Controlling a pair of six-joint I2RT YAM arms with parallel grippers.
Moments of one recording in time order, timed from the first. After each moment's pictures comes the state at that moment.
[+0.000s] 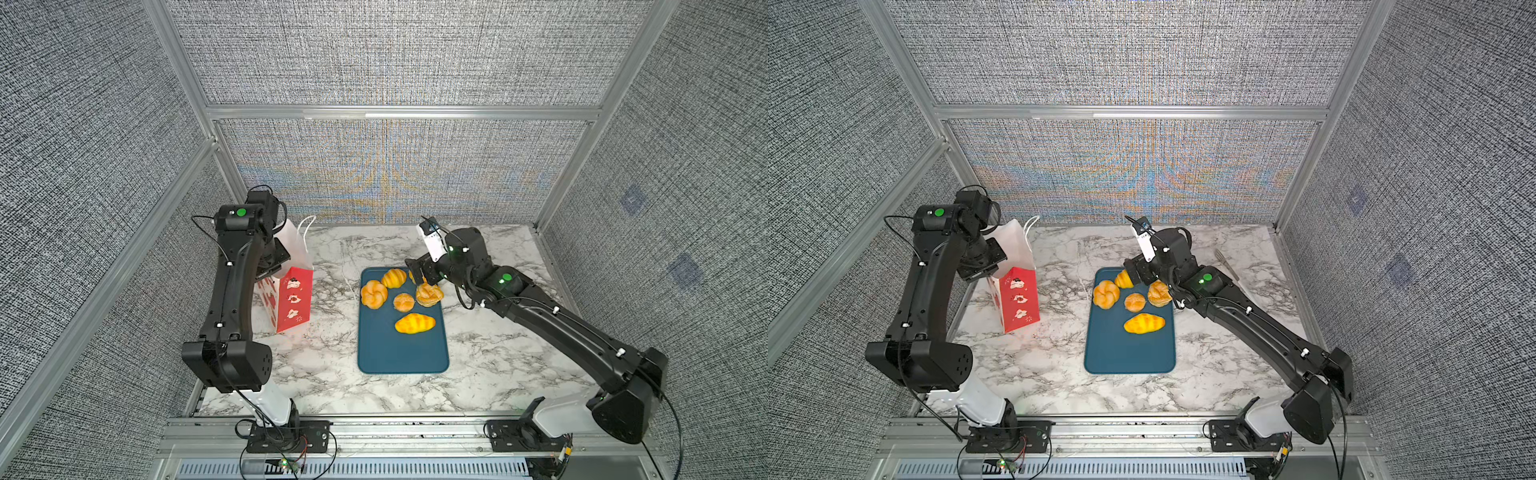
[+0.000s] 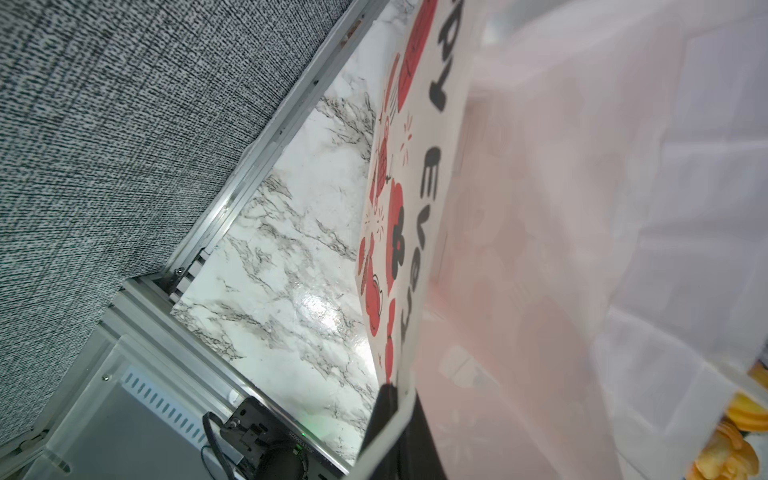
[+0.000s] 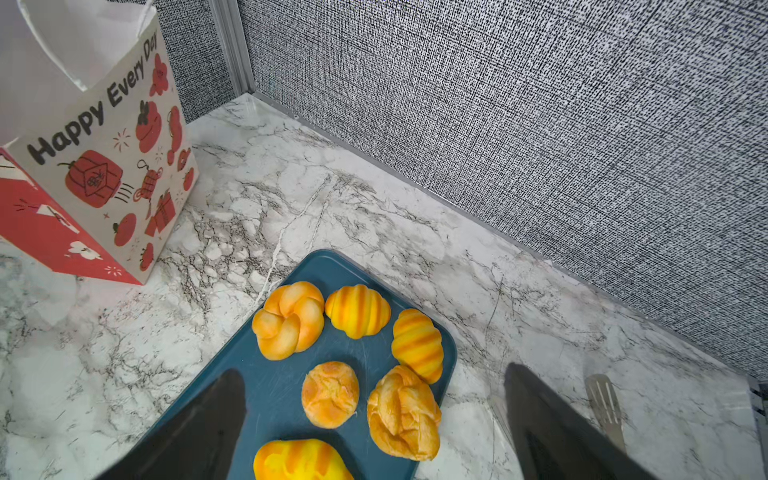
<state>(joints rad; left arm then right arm) -0.02 1.68 1.99 -1.62 -0.20 -0.66 0.72 1.42 1.38 -0.42 0.19 -0.05</state>
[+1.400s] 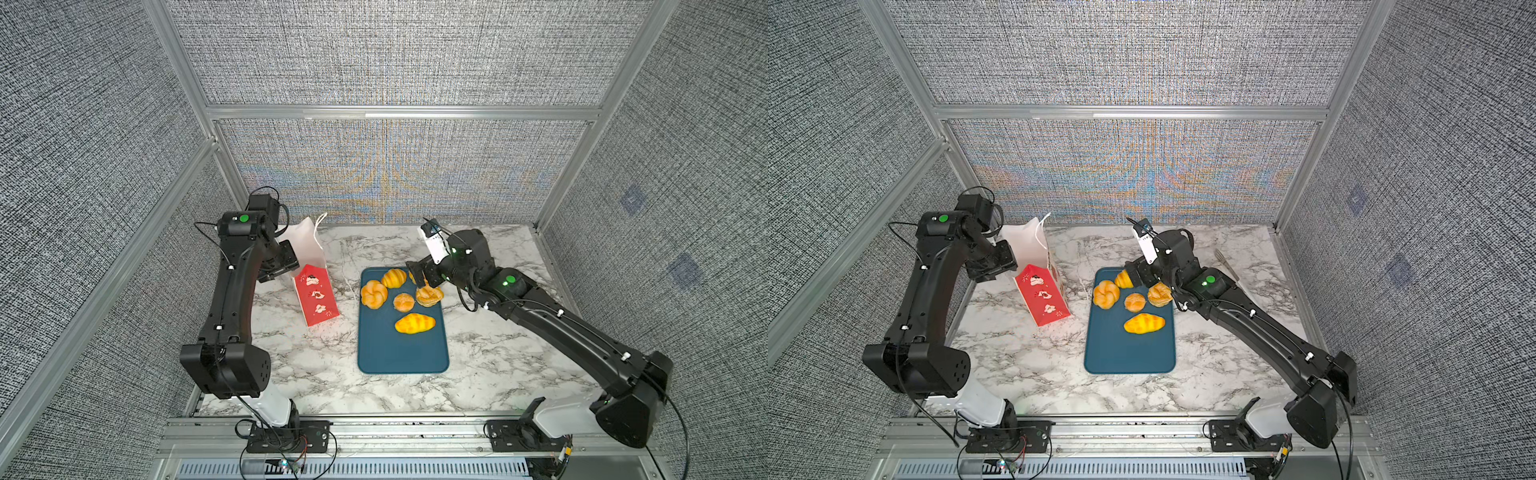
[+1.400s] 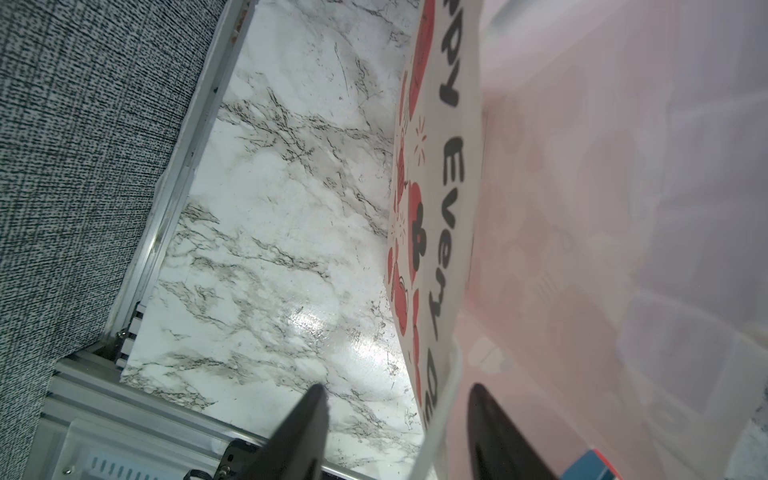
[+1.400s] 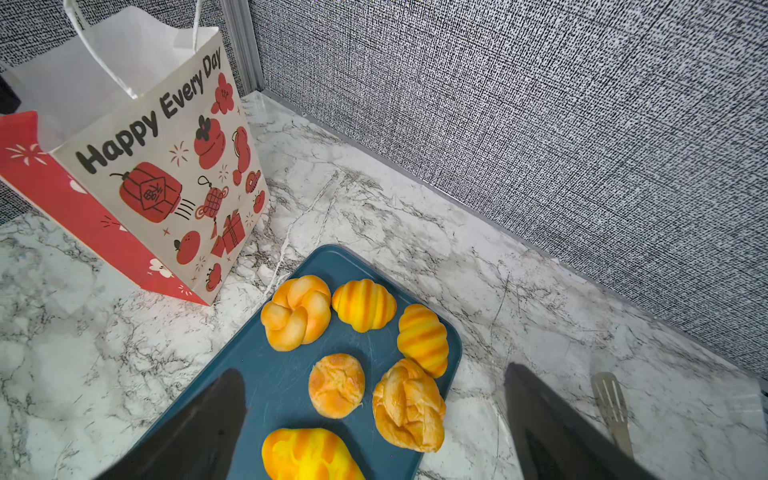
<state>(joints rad) -0.02 1.64 1.88 -1.50 -0.05 -0.45 0.72 1.40 1.36 -0.43 0.17 -0.05</state>
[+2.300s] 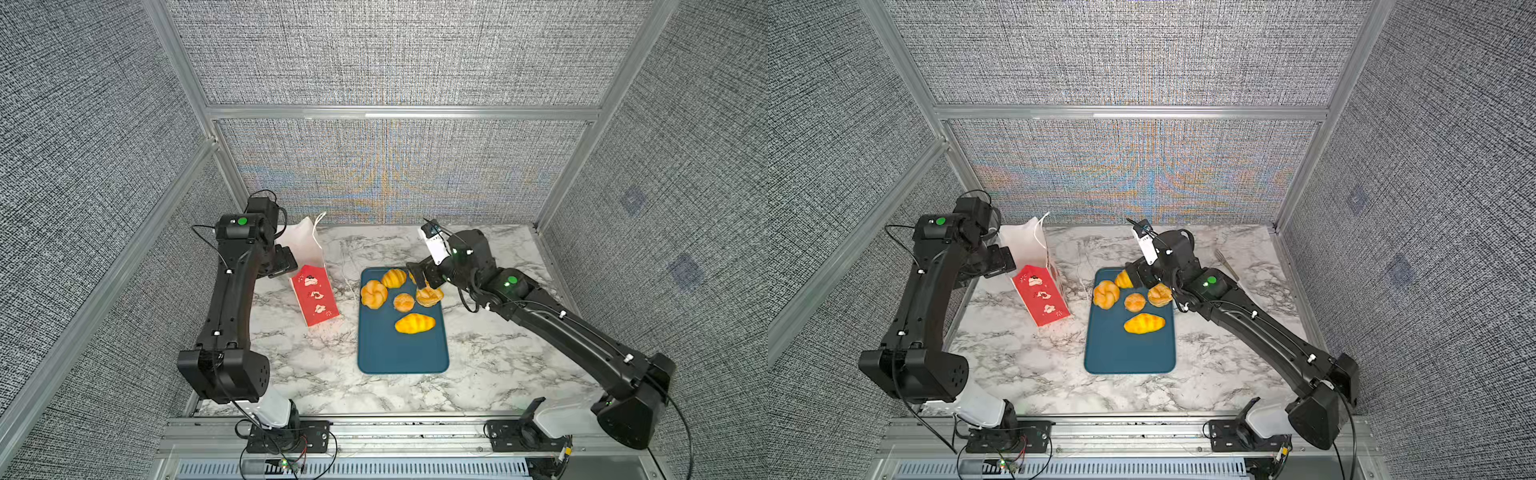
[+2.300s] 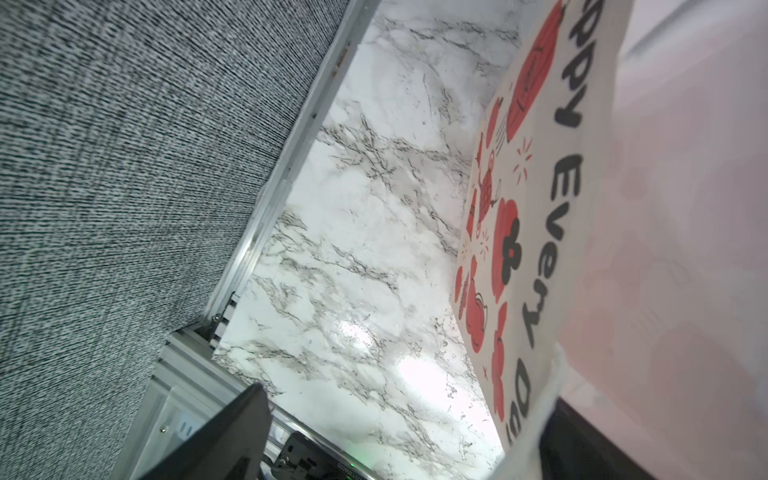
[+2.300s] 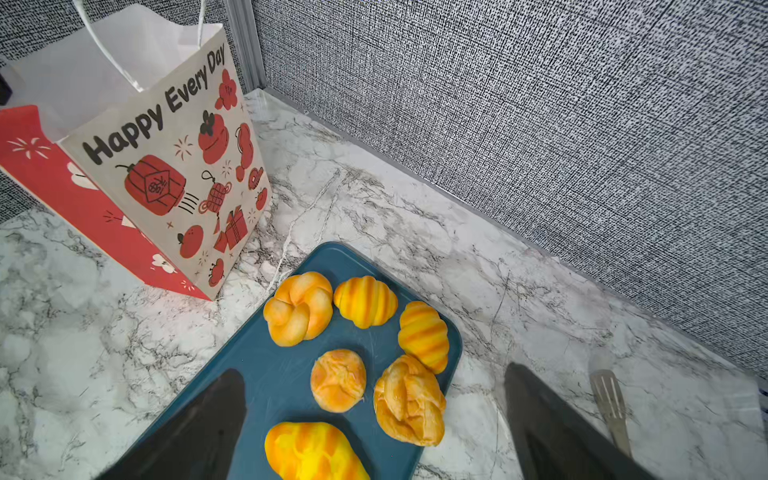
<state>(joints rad) -0.02 1.61 1.87 -1.54 -0.27 -0.46 0.73 1.39 1.37 -0.45 0.17 -0.05</state>
